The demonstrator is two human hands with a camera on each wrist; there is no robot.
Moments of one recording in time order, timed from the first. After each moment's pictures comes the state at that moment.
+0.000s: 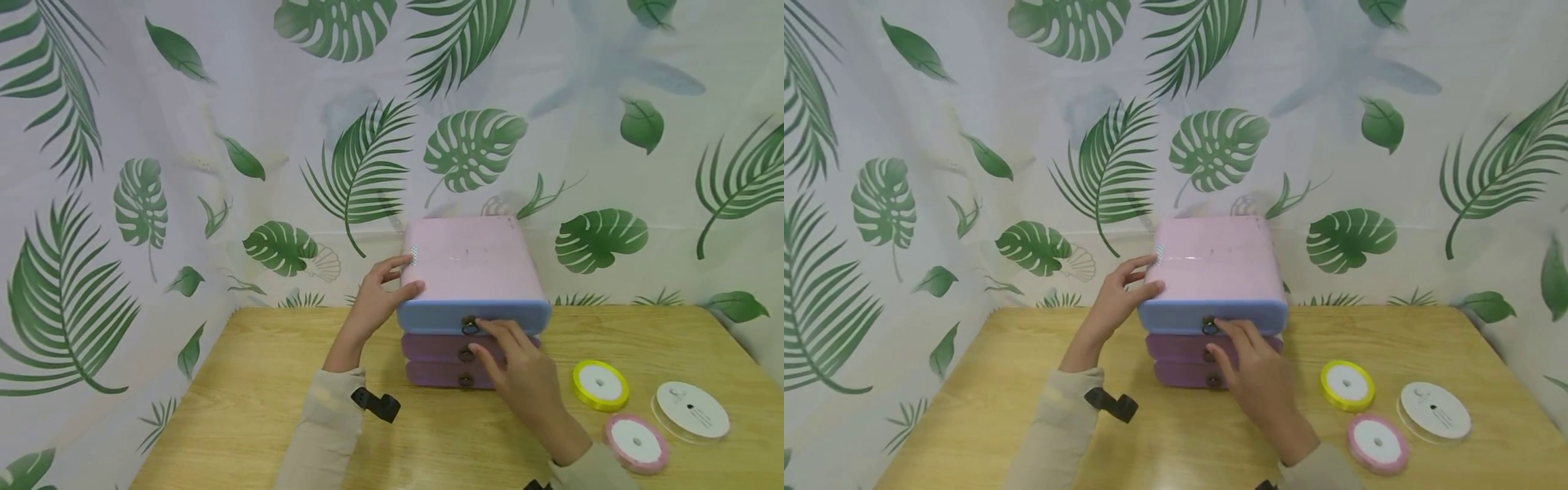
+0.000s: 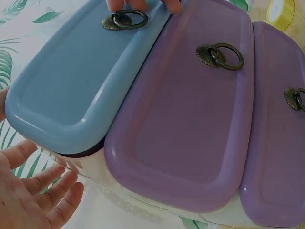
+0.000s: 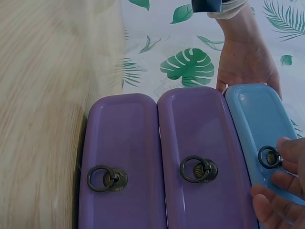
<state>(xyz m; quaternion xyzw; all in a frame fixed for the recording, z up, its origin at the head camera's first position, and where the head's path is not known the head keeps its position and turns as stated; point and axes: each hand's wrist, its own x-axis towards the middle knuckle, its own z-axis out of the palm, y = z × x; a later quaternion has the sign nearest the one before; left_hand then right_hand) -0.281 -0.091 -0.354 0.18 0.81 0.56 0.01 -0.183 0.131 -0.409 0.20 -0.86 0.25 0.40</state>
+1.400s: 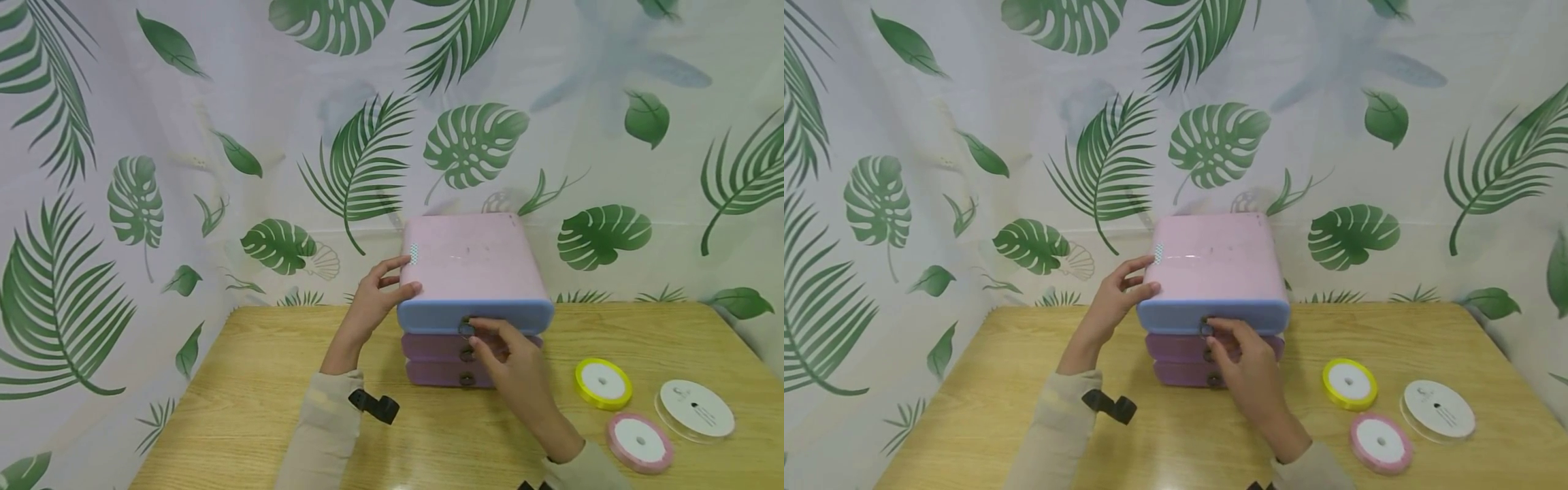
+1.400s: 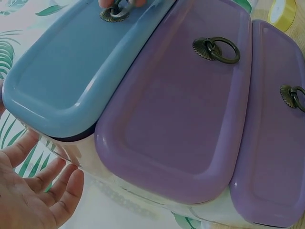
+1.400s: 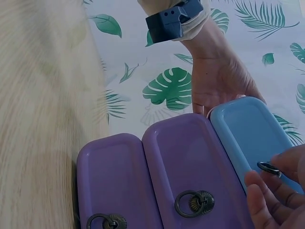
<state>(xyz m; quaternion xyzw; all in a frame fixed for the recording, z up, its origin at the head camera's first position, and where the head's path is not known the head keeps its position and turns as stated) -0.283 -0.095 -0.362 0.14 0.77 0.62 0.05 -0.182 0.117 -0.405 0.14 -0.83 0.45 0.30</state>
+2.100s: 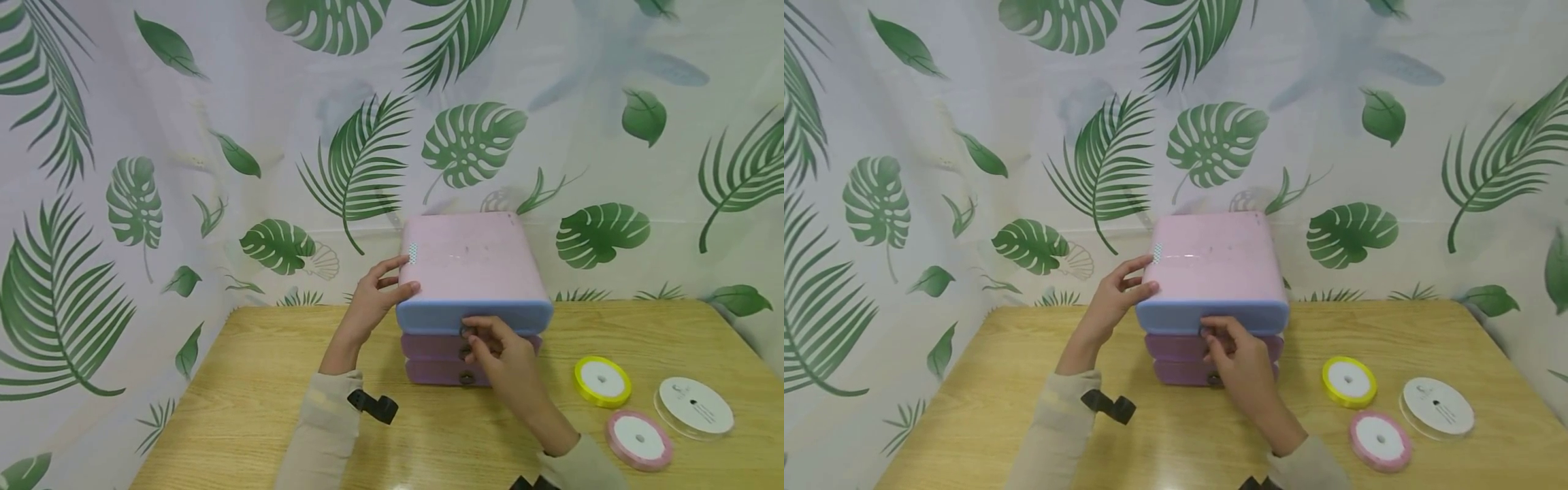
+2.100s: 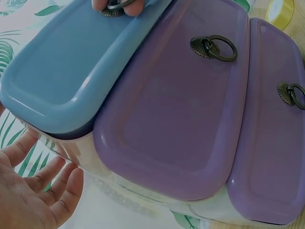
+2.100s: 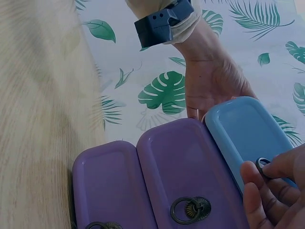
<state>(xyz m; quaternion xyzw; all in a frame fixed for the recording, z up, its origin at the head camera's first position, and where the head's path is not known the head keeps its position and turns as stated) -0.283 -0.096 -0.362 0.13 0.77 0.63 0.06 -0.181 0.116 -0.402 0.13 -0.81 0.54 0.18</state>
